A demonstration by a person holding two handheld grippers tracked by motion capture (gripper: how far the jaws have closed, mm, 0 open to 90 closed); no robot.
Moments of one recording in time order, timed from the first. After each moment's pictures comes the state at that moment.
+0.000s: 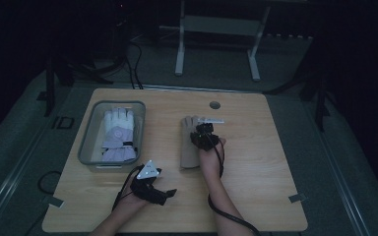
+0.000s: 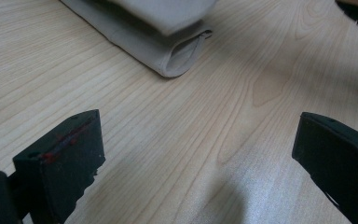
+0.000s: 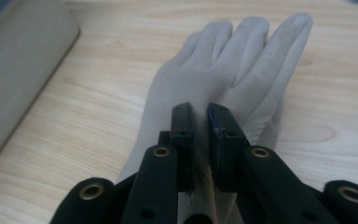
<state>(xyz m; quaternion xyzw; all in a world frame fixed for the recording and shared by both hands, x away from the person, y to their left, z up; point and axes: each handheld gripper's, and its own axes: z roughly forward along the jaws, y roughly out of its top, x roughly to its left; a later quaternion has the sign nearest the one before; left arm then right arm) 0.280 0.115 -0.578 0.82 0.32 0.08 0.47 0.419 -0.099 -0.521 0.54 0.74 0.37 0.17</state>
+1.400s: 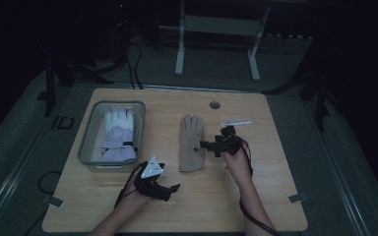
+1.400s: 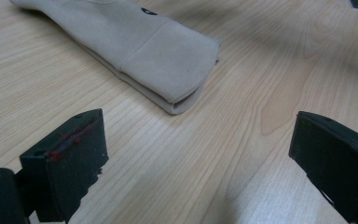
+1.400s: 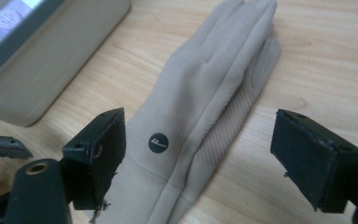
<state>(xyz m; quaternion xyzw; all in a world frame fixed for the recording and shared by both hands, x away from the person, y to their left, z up) 0.287 0.102 -0.564 0.82 0.31 0.13 0.47 0.412 -0.178 -0.505 0.46 0.79 0.41 0.06</state>
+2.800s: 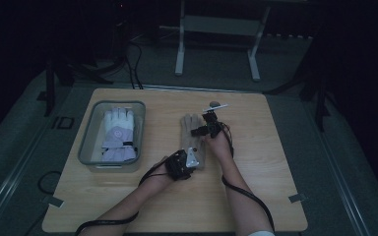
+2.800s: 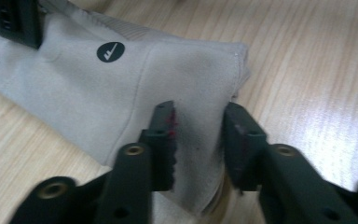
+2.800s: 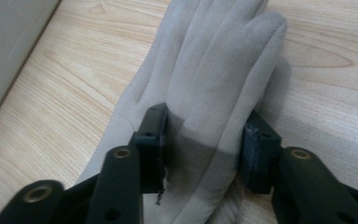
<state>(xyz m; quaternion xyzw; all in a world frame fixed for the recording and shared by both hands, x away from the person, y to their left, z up) 0.341 0.017 -0.558 0.91 0.19 0.20 0.30 0.499 -0.131 -0.538 0.51 0.80 0.32 0.01</state>
